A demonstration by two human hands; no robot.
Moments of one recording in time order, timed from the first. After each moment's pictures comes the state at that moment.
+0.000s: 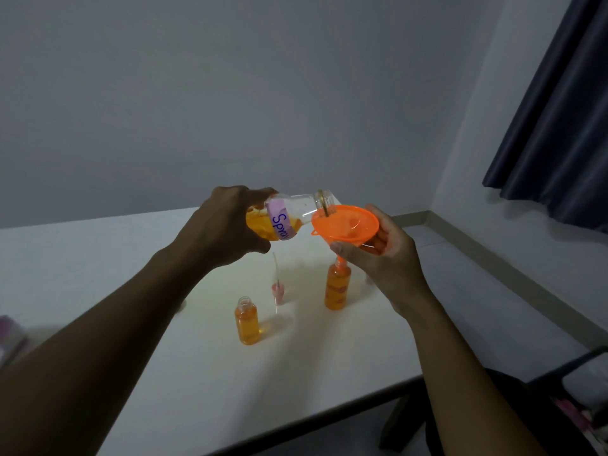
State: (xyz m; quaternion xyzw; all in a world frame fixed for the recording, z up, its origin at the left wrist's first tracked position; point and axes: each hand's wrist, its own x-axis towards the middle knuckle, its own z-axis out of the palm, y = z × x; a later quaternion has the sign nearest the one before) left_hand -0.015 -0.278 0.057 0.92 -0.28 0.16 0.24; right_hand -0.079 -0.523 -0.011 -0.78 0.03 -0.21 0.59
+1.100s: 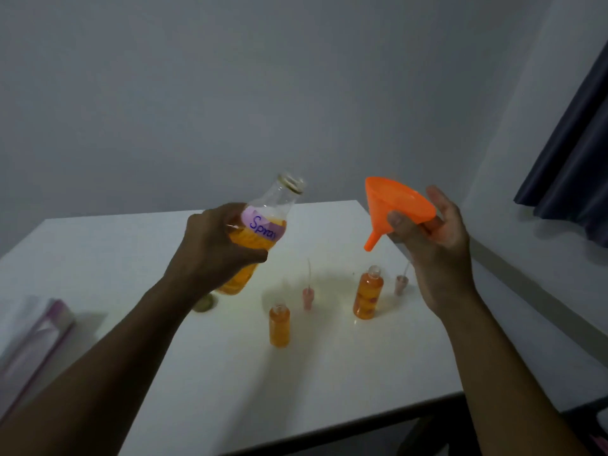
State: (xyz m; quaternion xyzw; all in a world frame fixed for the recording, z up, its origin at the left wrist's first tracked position) left_hand -0.032 -0.215 0.033 0.89 -0.14 0.18 0.39; right_hand -0.080 -0.505 0.026 -0.68 0.04 -0.28 0.68
